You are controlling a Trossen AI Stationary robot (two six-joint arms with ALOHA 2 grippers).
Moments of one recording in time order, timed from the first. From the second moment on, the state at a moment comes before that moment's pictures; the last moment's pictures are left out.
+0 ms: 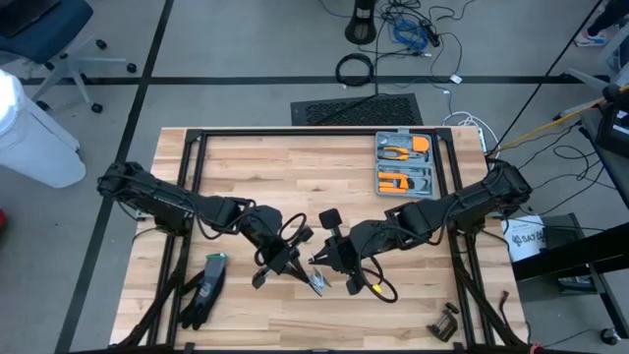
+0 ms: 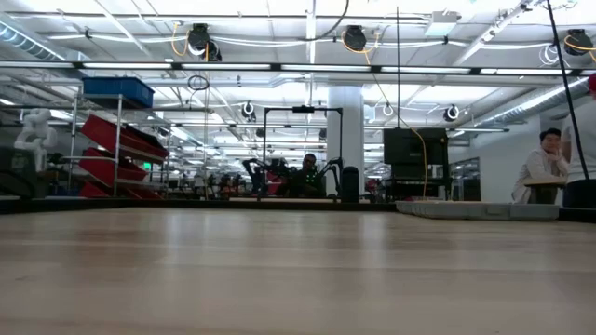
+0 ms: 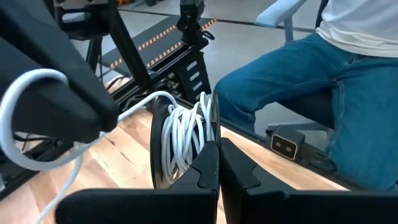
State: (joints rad) left arm -0.26 1.48 1.12 -0.03 0.45 0.46; right arm 0.38 1.62 1.53 -0.38 0.15 -0.23
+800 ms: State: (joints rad) left arm -0.27 1.48 1.12 0.03 0.47 0.49; right arm 0.41 1.67 1.53 -0.25 0.10 -0.23
